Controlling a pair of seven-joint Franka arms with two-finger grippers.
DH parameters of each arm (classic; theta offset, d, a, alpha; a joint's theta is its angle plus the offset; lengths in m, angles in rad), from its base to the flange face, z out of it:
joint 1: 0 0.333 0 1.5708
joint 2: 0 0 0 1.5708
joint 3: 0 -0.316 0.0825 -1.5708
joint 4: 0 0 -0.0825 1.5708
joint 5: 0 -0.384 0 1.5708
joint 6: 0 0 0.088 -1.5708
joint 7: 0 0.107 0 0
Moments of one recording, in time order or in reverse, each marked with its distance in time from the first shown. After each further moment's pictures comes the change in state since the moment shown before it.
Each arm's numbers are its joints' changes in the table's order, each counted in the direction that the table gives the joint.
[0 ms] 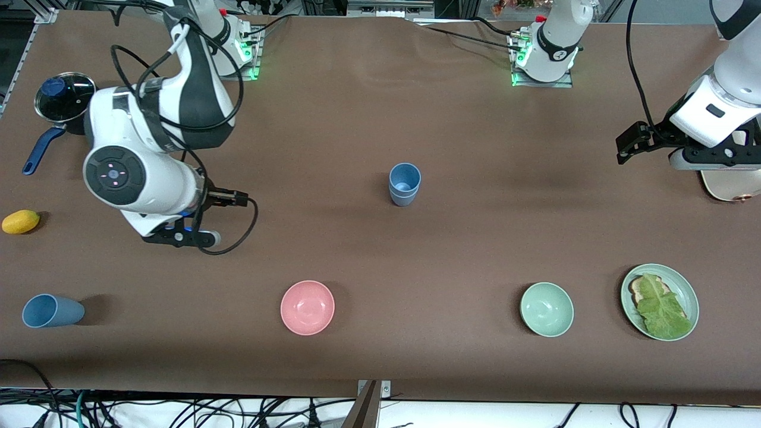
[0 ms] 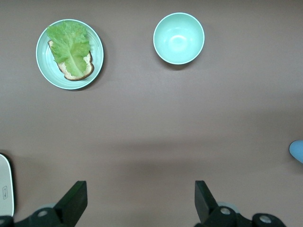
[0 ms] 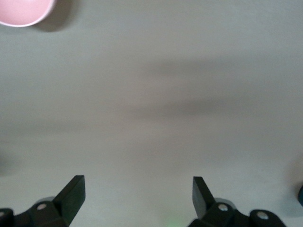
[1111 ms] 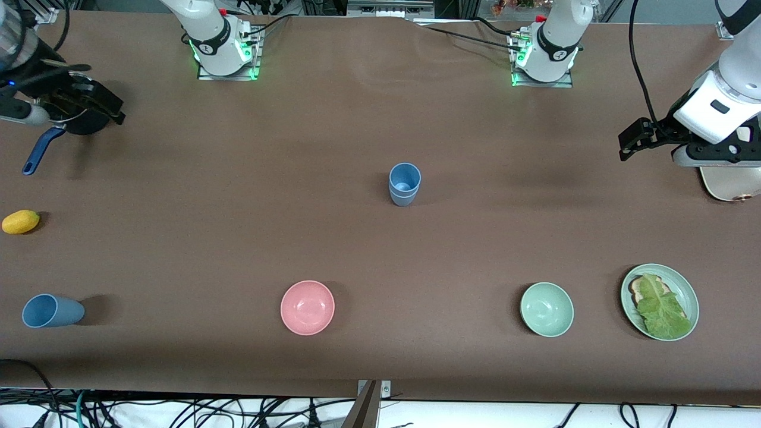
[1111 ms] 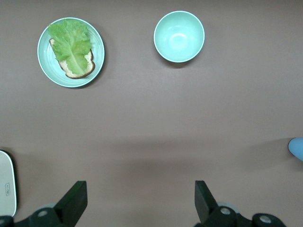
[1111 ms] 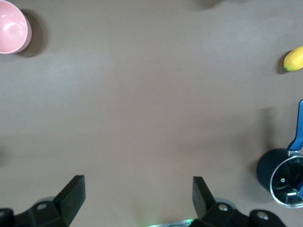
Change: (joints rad) left arm 0.000 0.004 0.001 0.013 0.000 0.022 0.003; right arm -0.625 0.649 -0.468 -0.445 0.161 -0.083 -0.066
